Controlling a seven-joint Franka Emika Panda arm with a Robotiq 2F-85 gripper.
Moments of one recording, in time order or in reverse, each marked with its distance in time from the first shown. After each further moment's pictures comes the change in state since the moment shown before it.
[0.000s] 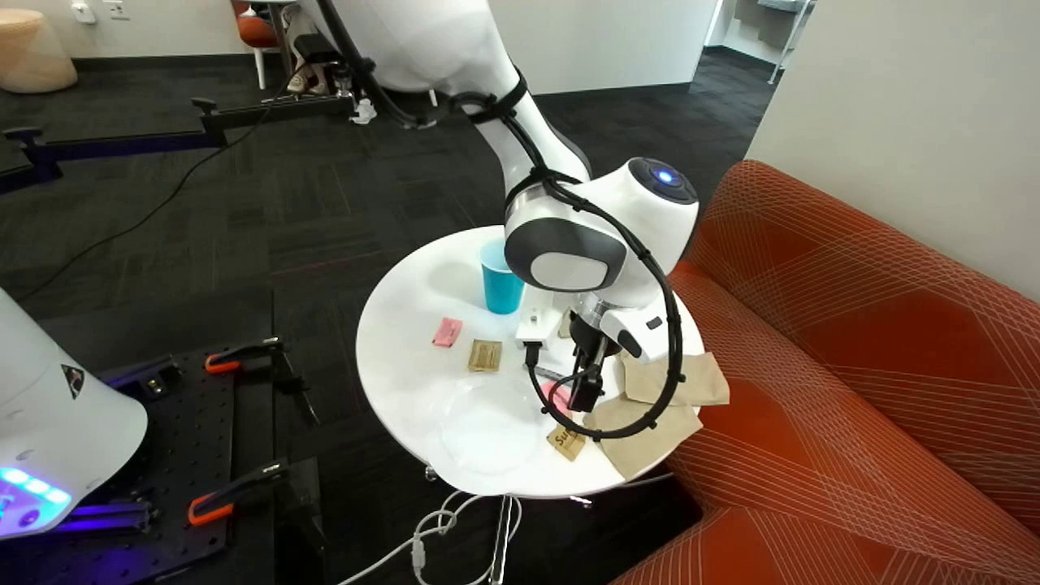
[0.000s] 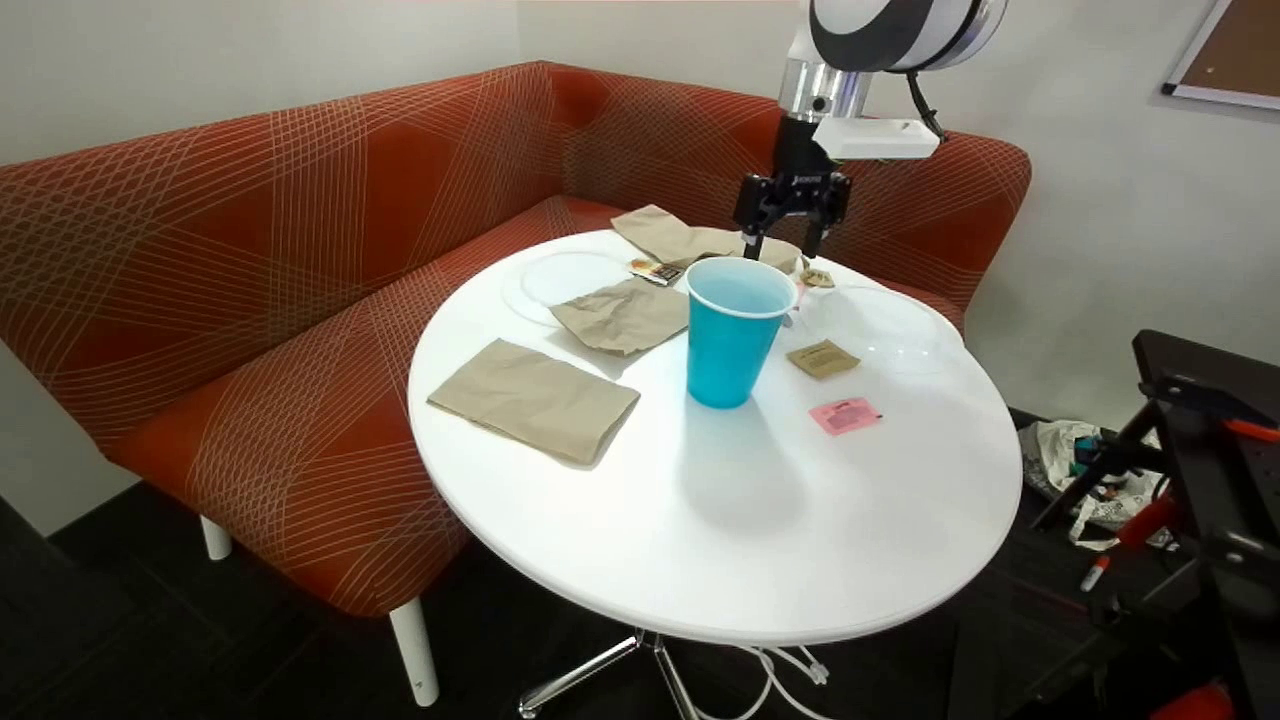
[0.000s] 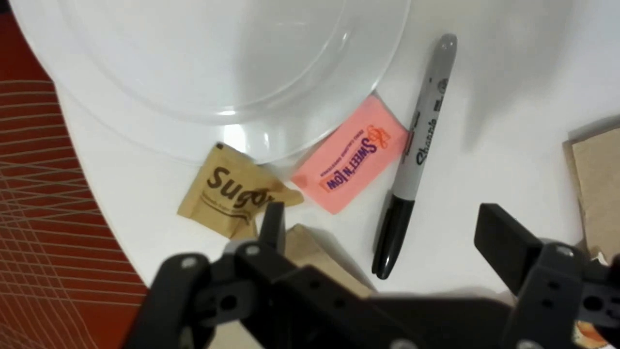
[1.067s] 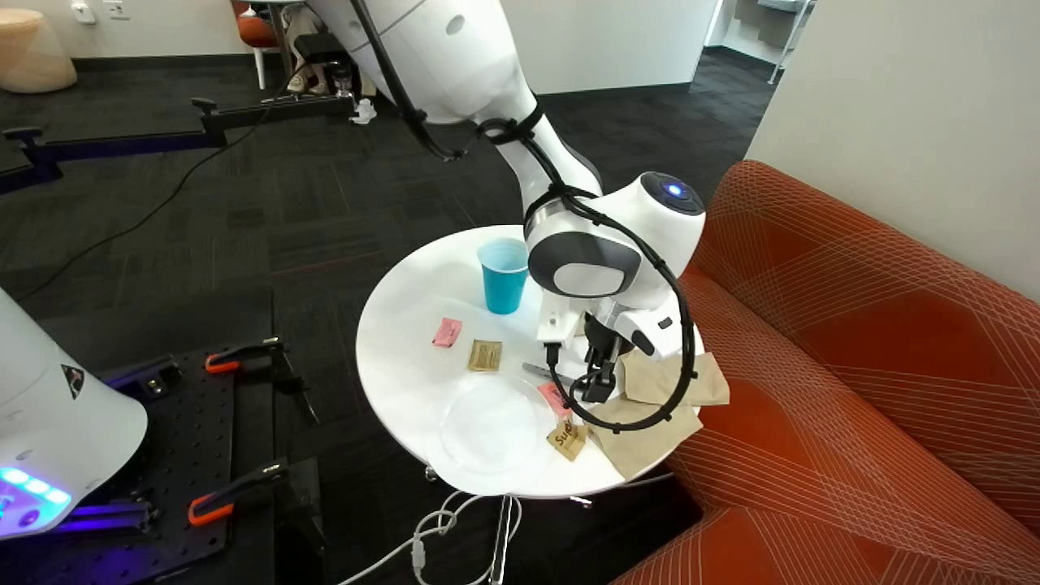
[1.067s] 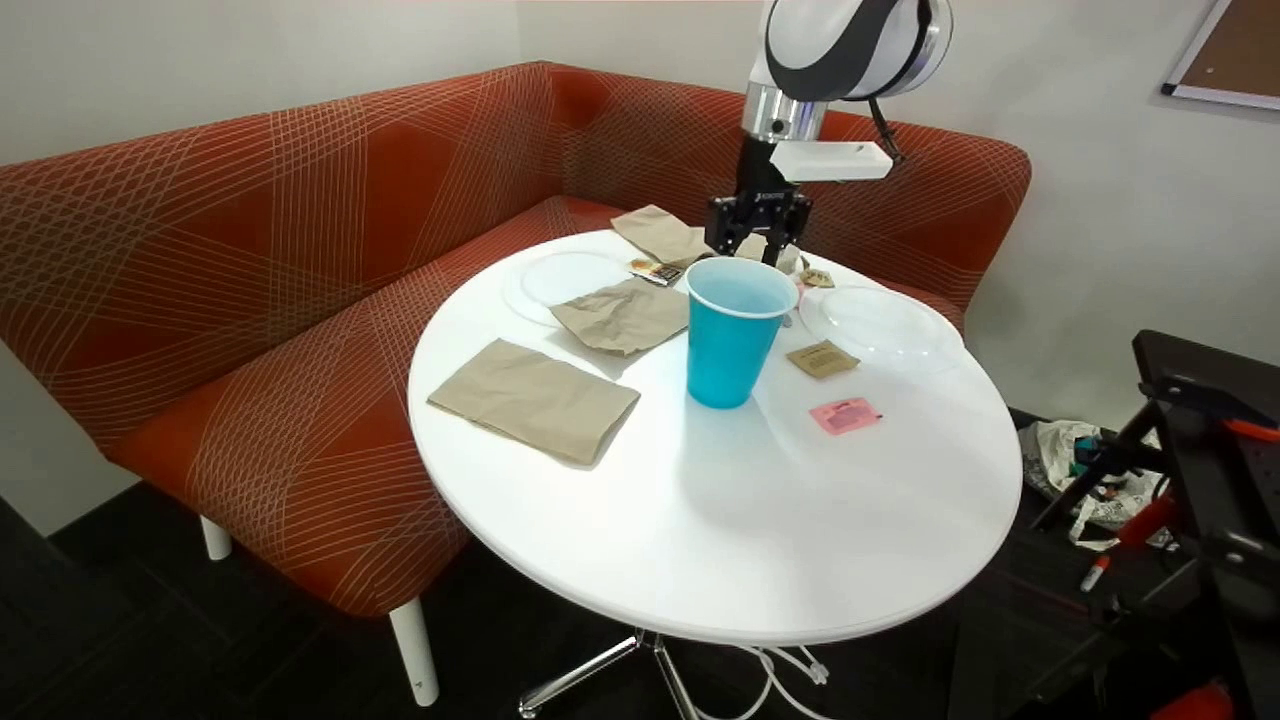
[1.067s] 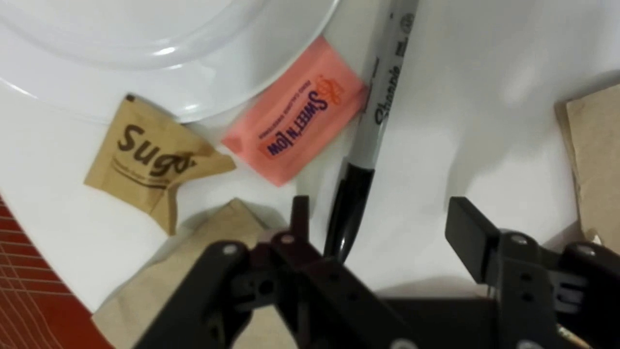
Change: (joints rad) arm 0.002 0.118 0.022 0.140 -0.005 -0.003 0.022
